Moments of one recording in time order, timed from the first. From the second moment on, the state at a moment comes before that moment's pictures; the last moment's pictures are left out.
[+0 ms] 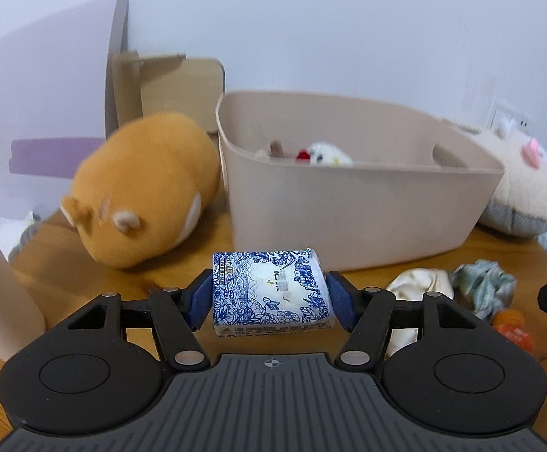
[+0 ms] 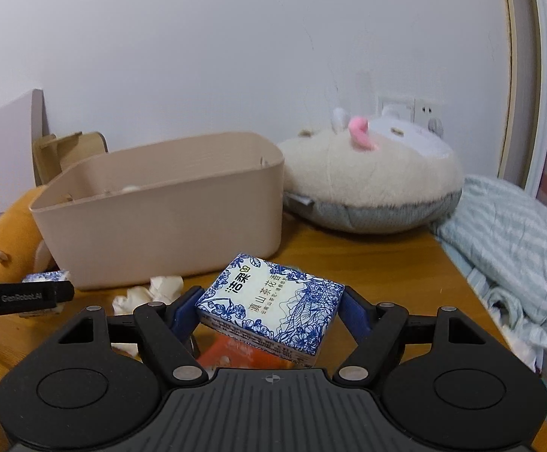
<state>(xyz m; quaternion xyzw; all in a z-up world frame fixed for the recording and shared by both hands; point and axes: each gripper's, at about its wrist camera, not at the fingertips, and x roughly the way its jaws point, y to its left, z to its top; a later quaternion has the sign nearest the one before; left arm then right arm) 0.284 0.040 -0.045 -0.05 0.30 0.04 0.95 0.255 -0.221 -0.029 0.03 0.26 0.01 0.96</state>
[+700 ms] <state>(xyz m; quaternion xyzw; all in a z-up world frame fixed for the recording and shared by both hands) 0.275 0.026 0.035 -0.05 0.20 0.04 0.98 0.272 -0.203 0.031 -0.01 0.20 0.04 0.98</state>
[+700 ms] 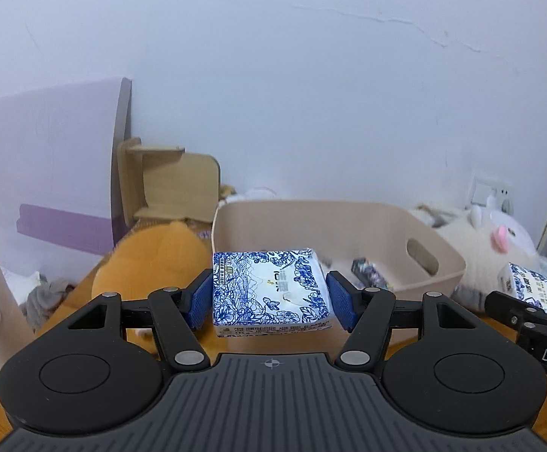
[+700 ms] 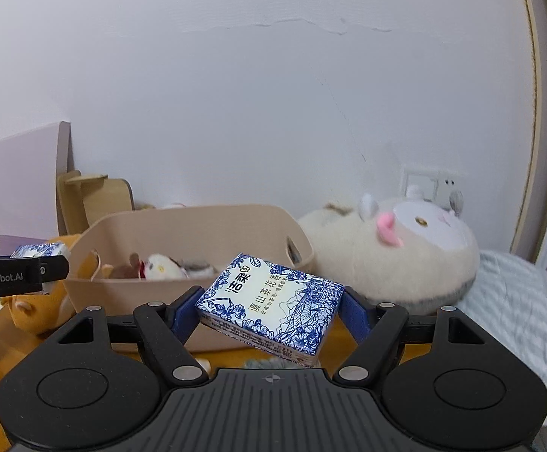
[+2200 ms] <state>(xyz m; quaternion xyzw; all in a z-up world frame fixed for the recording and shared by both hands) 0.438 0.024 0.016 0.01 0.32 0.07 0.94 0.462 -0.162 0.005 -0.03 0.34 0.07 0.94</state>
